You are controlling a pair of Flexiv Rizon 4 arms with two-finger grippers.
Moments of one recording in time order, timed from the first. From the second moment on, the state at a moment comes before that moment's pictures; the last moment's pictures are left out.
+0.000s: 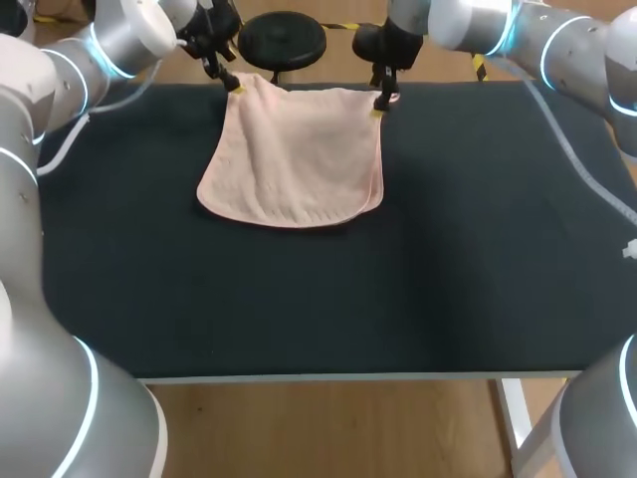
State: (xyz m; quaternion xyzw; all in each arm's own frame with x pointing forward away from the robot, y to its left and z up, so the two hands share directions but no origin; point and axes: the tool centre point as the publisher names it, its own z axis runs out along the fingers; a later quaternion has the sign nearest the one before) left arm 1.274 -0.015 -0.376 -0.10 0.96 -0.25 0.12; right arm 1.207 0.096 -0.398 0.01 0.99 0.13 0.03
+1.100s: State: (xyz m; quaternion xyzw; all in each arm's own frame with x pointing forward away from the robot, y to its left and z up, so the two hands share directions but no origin) left arm 1.296 -0.006 -0.386 -0.10 0.95 -0.23 0.17; right arm 1.219 0.088 -0.409 0.04 0.99 0.14 0.04
